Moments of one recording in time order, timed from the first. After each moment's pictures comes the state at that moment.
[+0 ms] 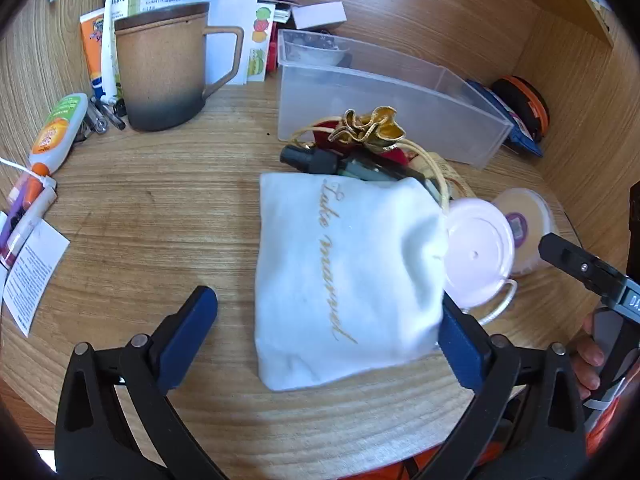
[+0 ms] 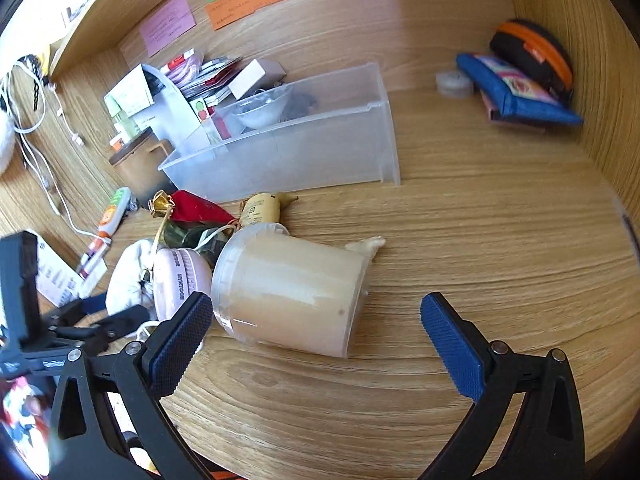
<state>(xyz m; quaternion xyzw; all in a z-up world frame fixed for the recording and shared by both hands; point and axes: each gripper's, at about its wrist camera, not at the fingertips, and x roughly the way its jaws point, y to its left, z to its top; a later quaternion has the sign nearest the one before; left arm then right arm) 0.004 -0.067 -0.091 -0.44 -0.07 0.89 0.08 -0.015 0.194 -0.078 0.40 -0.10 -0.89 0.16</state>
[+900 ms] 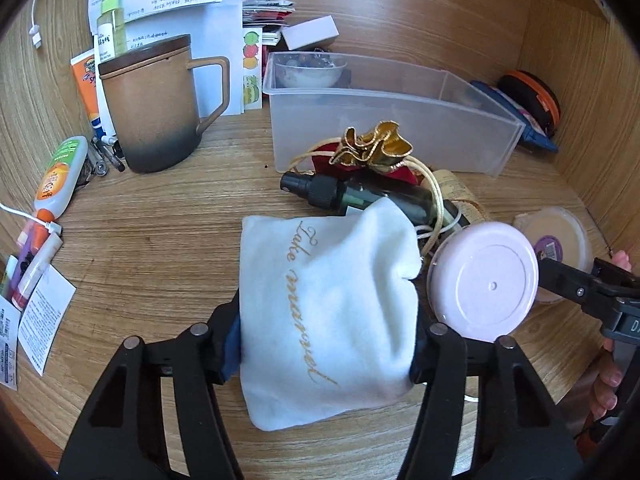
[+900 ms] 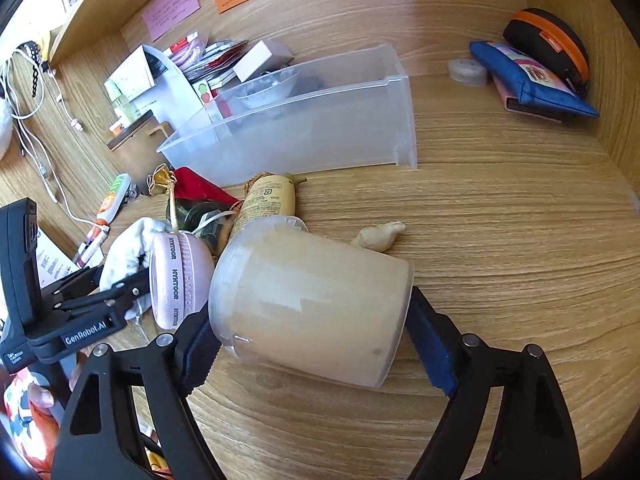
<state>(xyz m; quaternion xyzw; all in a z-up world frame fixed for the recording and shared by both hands) -0.012 -0.053 -0.090 -0.41 -0.02 0.91 0.06 -0.015 0.184 -0.091 0.41 -0.09 -0.89 0.16</state>
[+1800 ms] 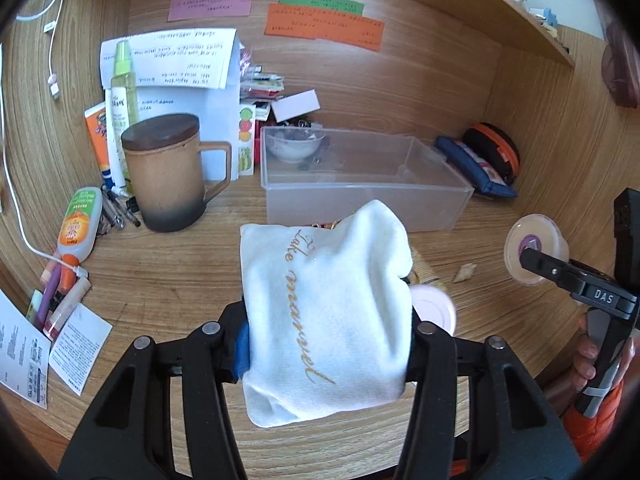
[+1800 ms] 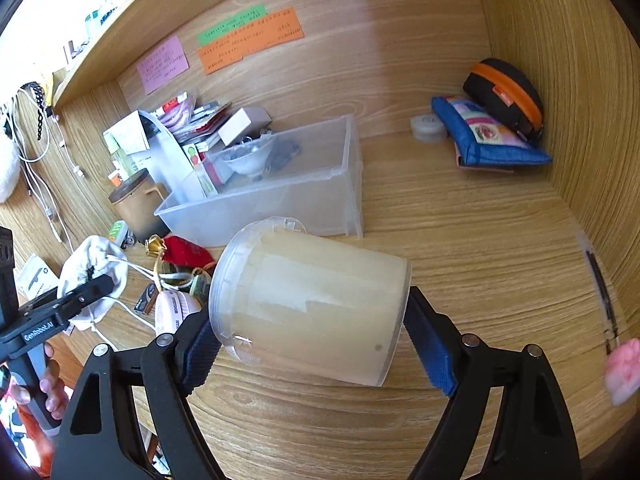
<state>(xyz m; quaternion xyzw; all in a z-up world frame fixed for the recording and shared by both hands) 0.014 -0.059 -0.024 -0.34 -0.04 0.94 0.10 -0.003 0.221 -0.039 0.34 -0.09 -0.93 0.13</state>
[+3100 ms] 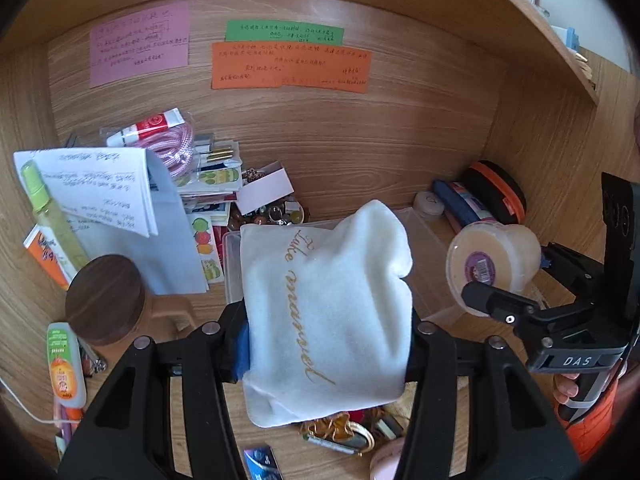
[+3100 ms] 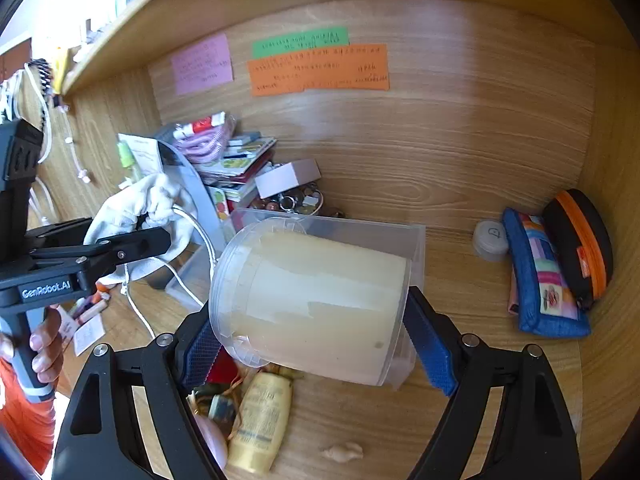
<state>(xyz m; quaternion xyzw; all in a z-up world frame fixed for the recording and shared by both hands) -0.121 -0.033 0.046 -0.34 -0.01 0.93 0.14 -0.118 0.149 0.029 0.33 0.01 -0.92 0.18</state>
